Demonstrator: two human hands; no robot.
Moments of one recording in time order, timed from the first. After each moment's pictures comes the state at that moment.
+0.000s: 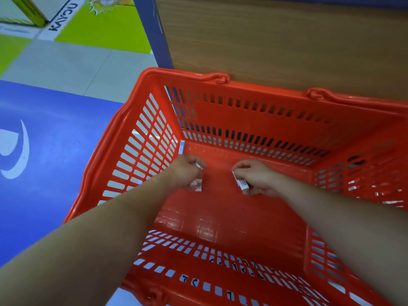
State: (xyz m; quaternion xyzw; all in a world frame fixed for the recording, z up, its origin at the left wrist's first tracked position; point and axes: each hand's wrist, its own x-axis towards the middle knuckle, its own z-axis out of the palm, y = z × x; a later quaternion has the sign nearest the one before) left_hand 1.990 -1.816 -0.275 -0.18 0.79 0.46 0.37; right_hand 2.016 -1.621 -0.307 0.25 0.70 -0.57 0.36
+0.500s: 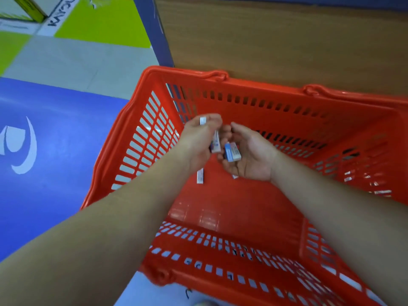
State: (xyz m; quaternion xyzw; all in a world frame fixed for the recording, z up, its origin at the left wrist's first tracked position) left_hand 1.979 -1.764 -0.202 -0.22 0.58 0.76 0.21; right_hand 2.001 -1.642 -0.233 0.24 0.37 -0.81 0.40
